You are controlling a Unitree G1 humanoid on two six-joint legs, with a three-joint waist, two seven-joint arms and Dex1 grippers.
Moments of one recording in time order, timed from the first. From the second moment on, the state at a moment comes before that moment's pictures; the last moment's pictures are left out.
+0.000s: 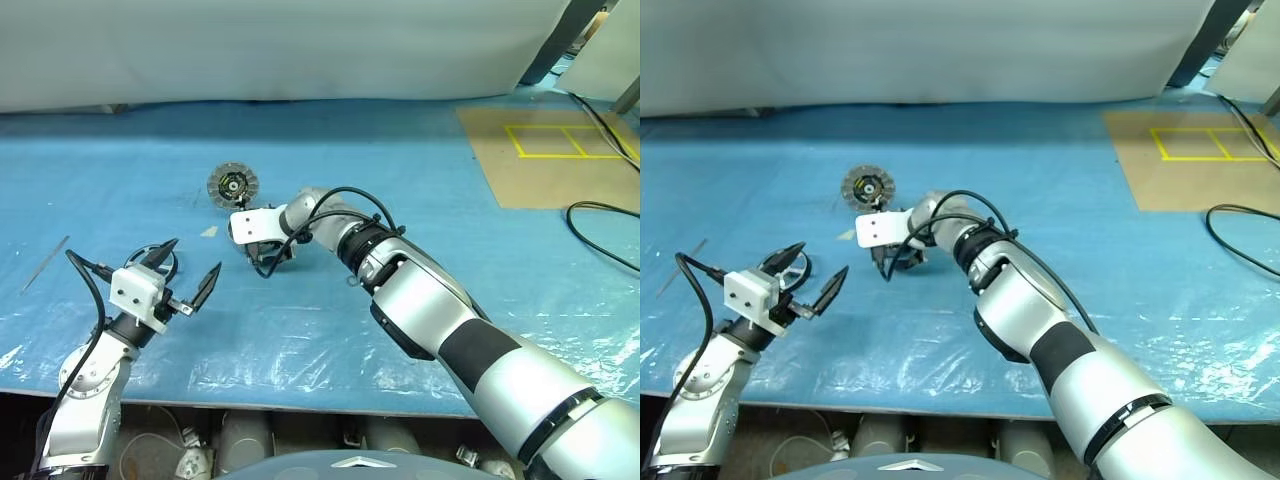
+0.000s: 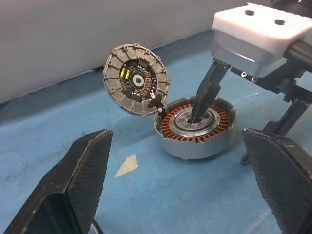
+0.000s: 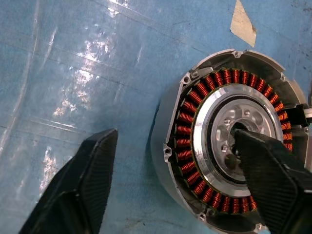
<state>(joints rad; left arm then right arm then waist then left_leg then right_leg) 0.20 0.43 0.21 -0.19 -0.29 -0.20 -0.55 -1.32 0.13 0.56 1.30 -0.48 -0.09 0.89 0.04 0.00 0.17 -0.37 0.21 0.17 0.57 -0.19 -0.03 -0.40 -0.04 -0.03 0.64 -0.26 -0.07</state>
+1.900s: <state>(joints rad) 0.34 0.42 0.11 -0.22 -0.34 -0.18 -0.73 -0.69 -0.18 0.28 0.08 0.00 0.38 1.13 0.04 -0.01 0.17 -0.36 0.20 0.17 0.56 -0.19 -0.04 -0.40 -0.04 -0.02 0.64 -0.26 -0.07</state>
